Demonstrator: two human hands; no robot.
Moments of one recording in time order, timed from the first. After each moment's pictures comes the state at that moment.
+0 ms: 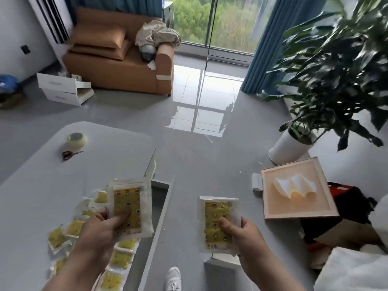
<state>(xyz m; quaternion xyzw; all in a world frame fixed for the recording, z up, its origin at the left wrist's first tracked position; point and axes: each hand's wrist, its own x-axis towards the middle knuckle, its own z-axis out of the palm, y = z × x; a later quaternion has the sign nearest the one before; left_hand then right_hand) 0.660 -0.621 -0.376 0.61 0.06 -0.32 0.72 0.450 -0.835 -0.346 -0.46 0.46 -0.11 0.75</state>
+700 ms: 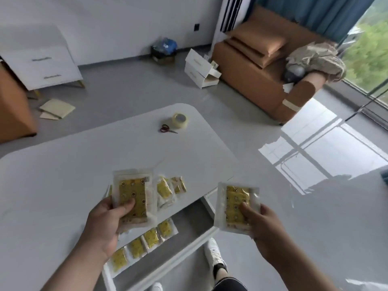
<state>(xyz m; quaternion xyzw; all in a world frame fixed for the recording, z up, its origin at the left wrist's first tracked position) 0.770 -0.590 -0.404 0.49 0.34 -0.04 0.80 0.787 -0.910 -0.369 -0.67 0.28 0.14 0.67</state>
